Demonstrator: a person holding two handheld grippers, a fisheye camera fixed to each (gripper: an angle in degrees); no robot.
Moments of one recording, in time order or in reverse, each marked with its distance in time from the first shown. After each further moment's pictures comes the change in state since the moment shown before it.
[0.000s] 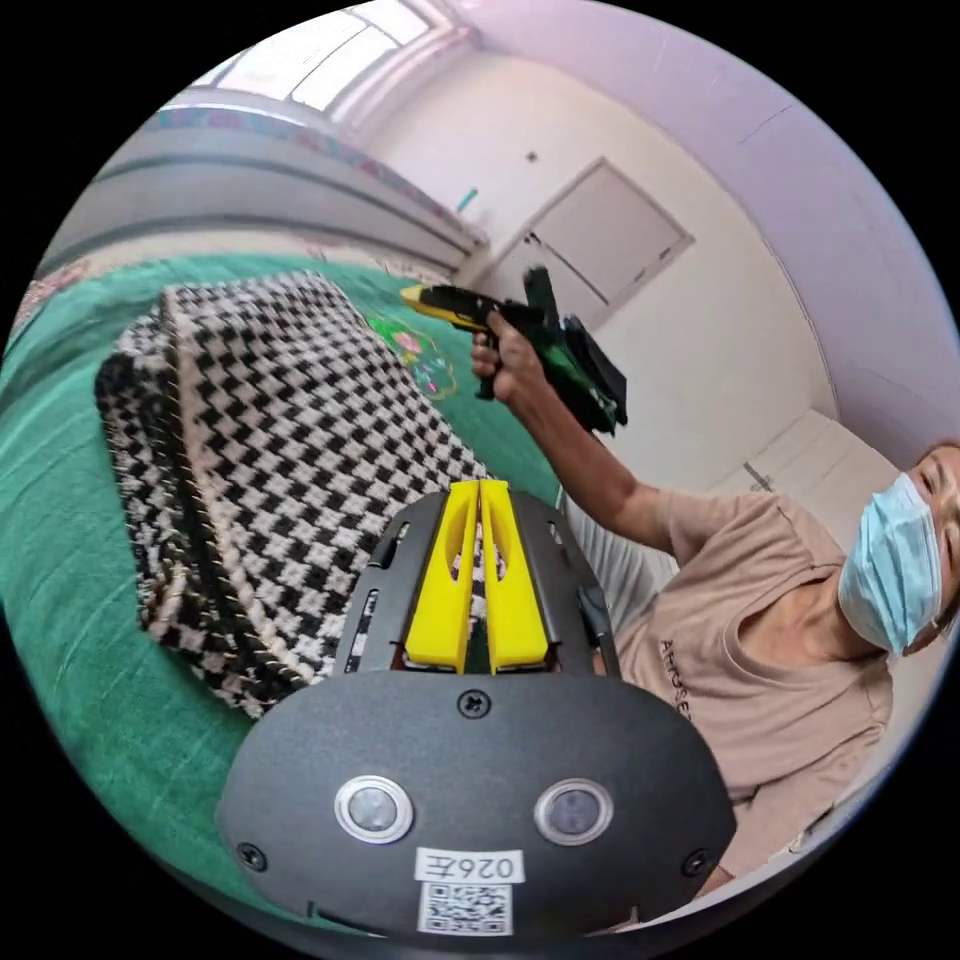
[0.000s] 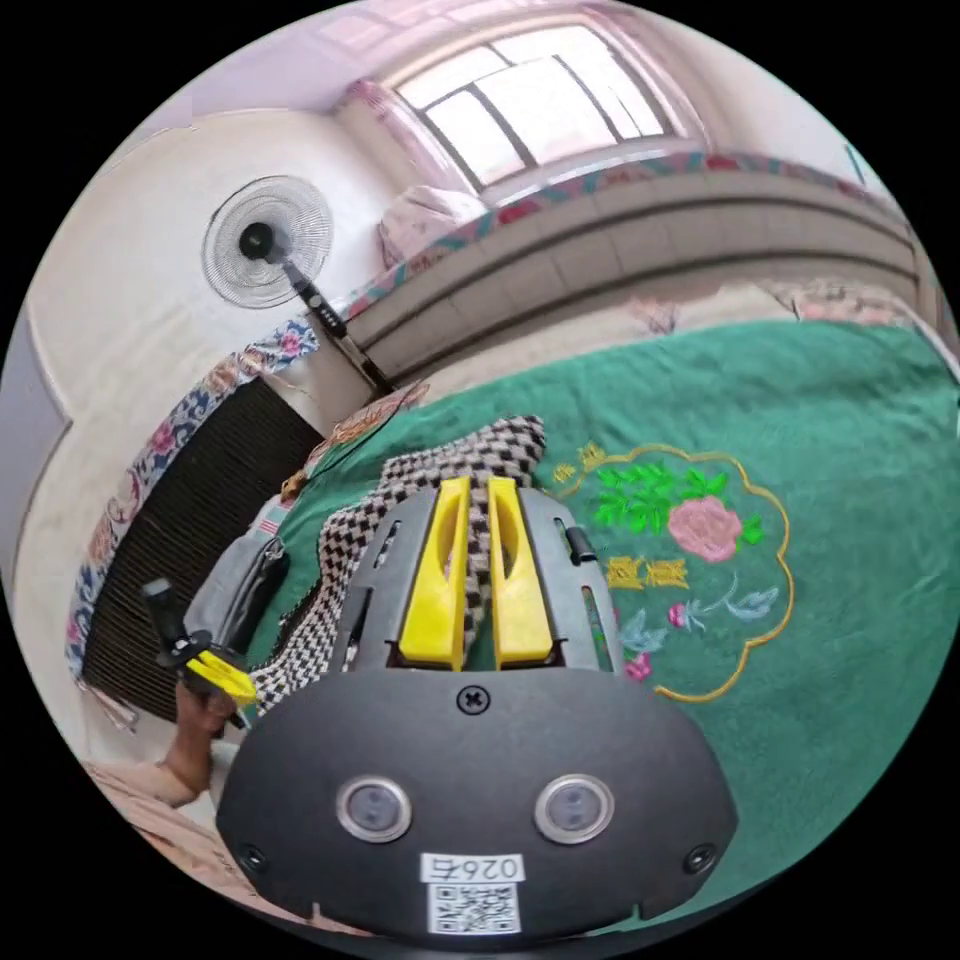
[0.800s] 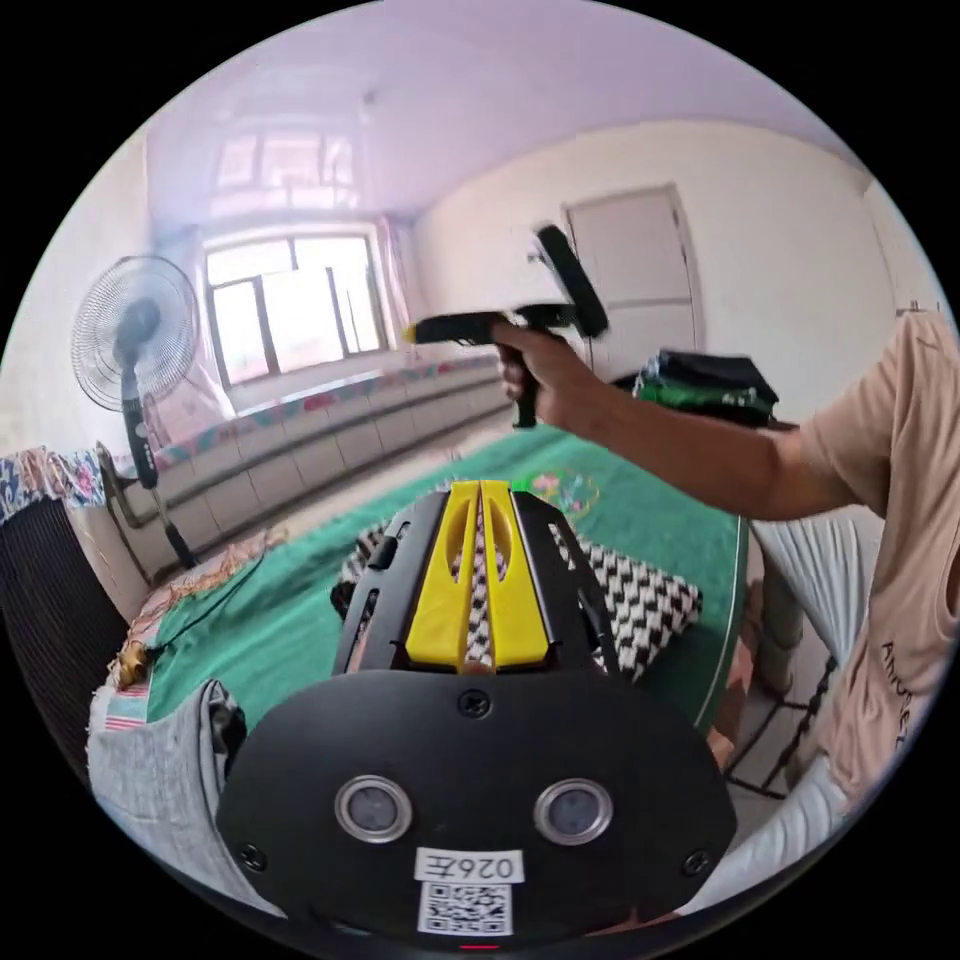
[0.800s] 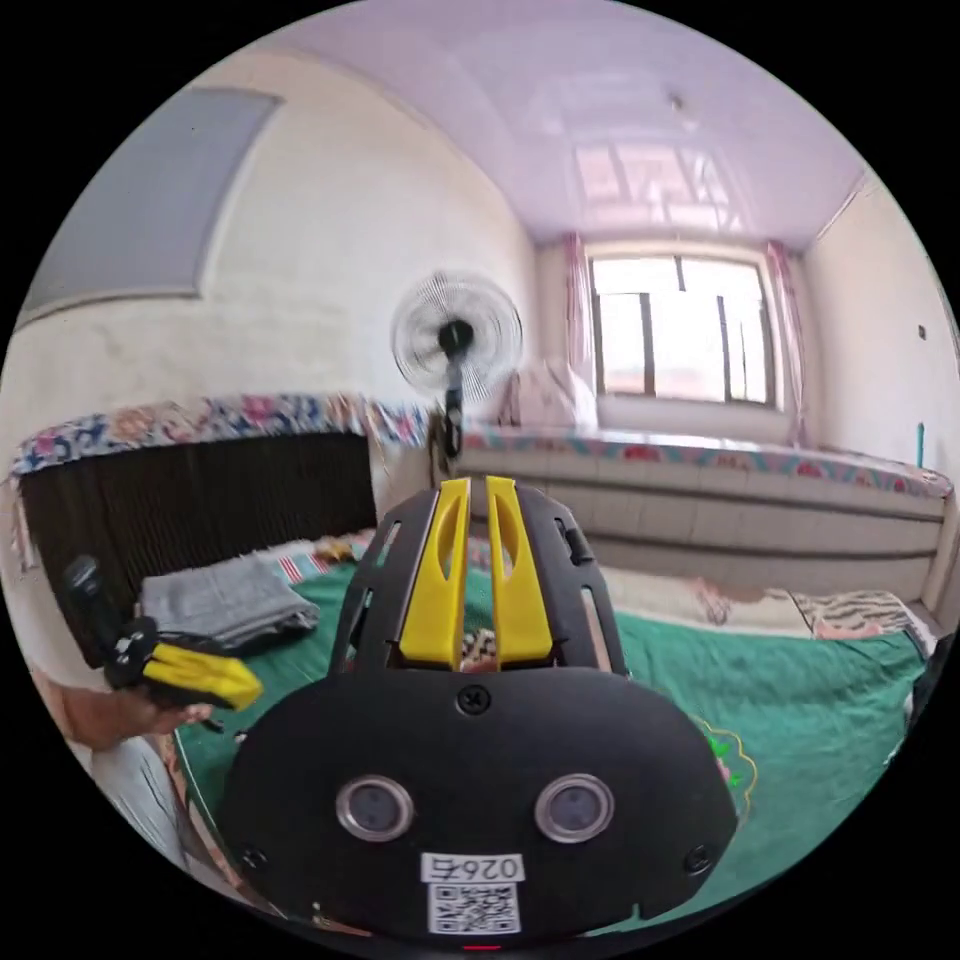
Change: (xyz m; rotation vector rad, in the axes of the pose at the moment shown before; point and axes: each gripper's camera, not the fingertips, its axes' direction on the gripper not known) left arm 0.104 0.117 -0.079 0.564 -0.592 0.460; right arm -0.206 -0.002 -0.188 0.549 -0.036 -0.505
